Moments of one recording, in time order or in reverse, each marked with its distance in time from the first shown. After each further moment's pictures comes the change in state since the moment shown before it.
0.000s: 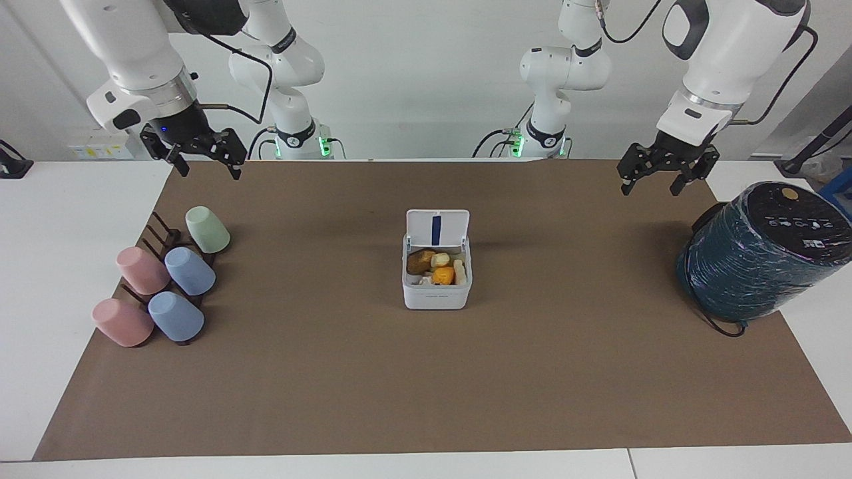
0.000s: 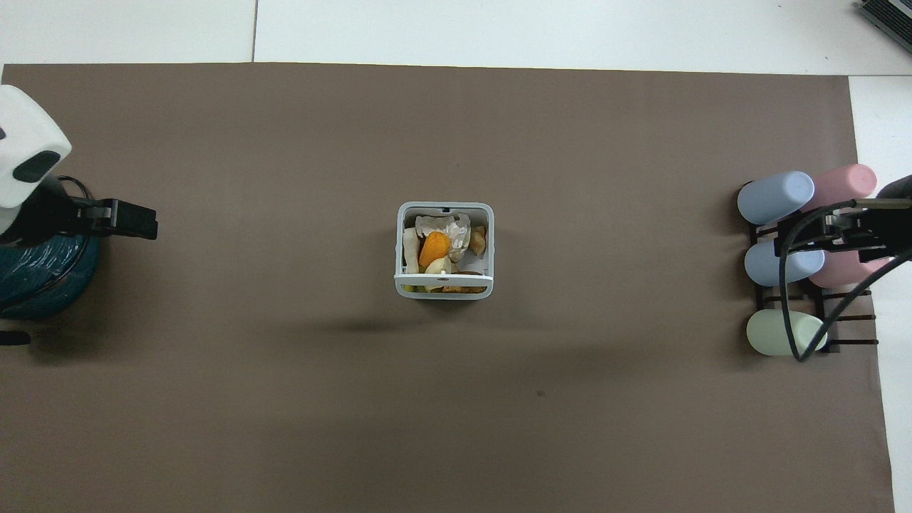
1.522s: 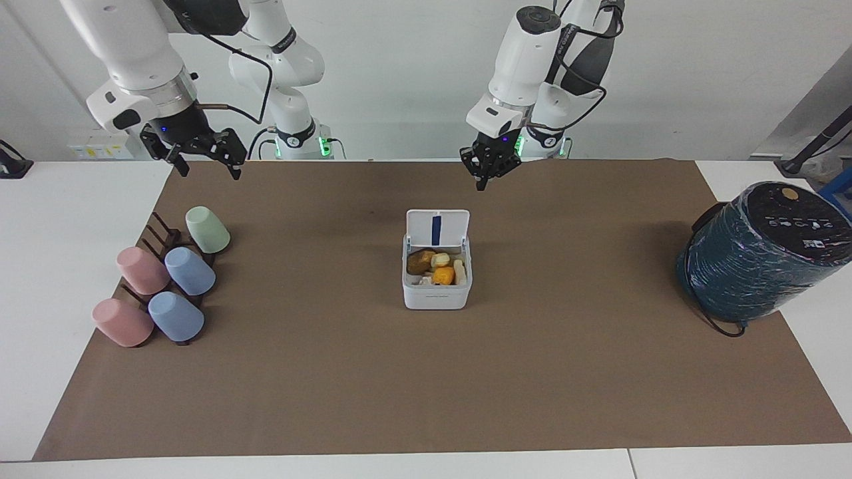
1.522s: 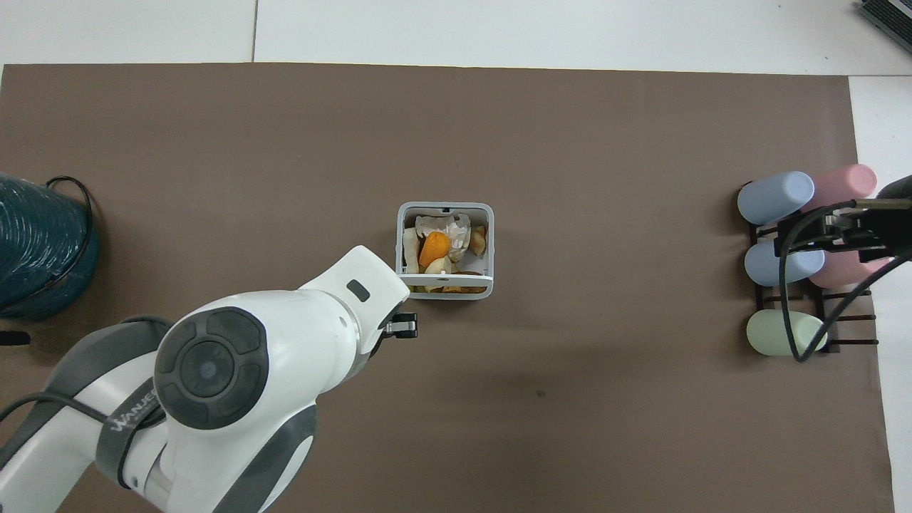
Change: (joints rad) left arm -0.498 -0.096 -0.015 -0.360 -0.073 0.416 -0.508; right arm 0.000 0.000 0.000 0.000 0.000 0.000 0.000
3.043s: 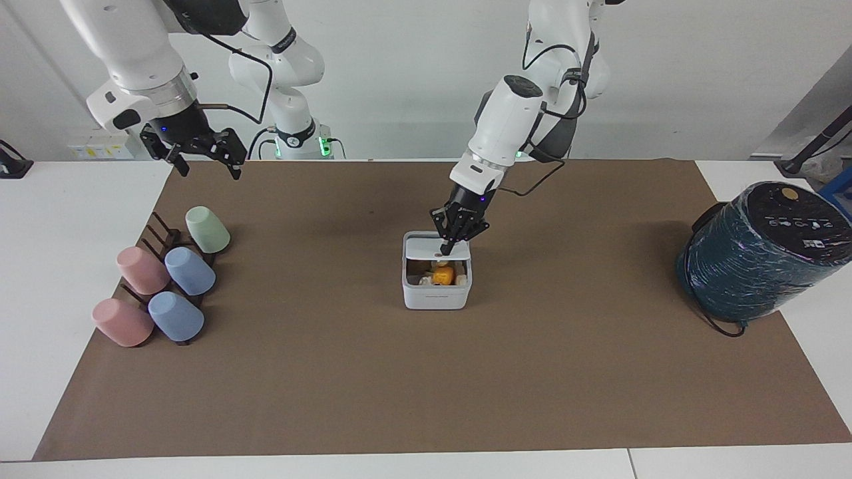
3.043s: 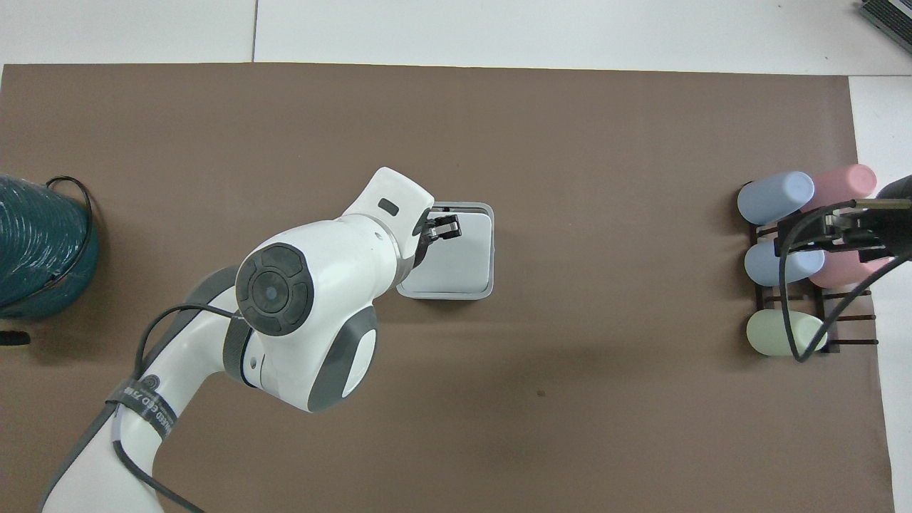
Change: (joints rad) left arm 0.016 0.314 0.017 0.121 -0.186 0.485 -0.004; right arm 0.000 0.000 0.000 0.000 0.000 0.000 0.000
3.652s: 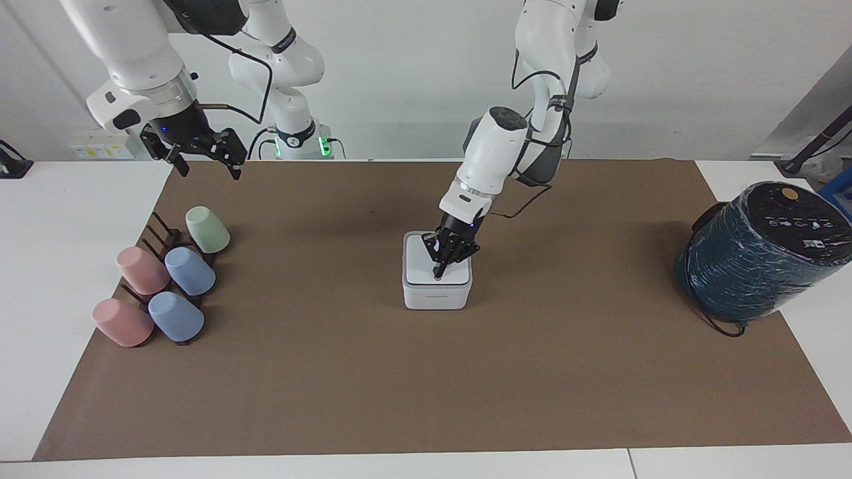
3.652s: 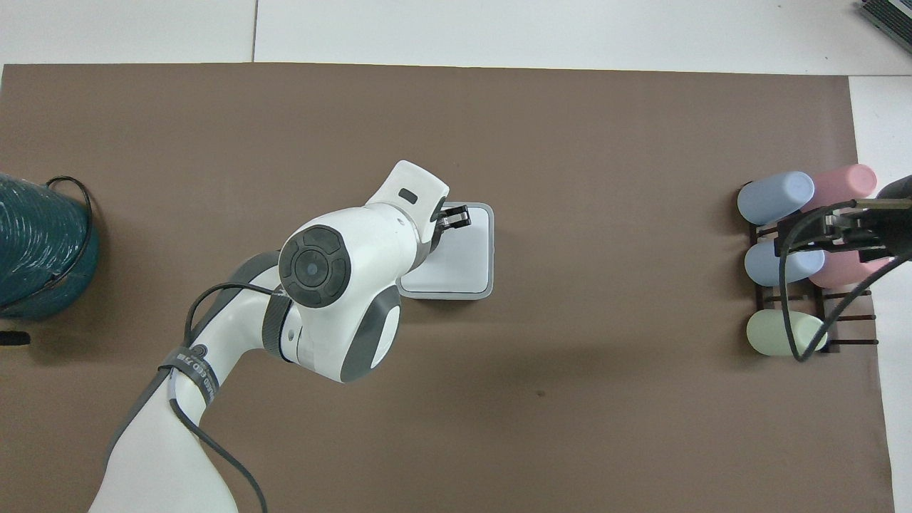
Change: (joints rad) left arm 0.001 0.119 0.000 0.060 -0.022 0.045 0.000; right arm 0.000 0.000 0.000 0.000 0.000 0.000 0.000
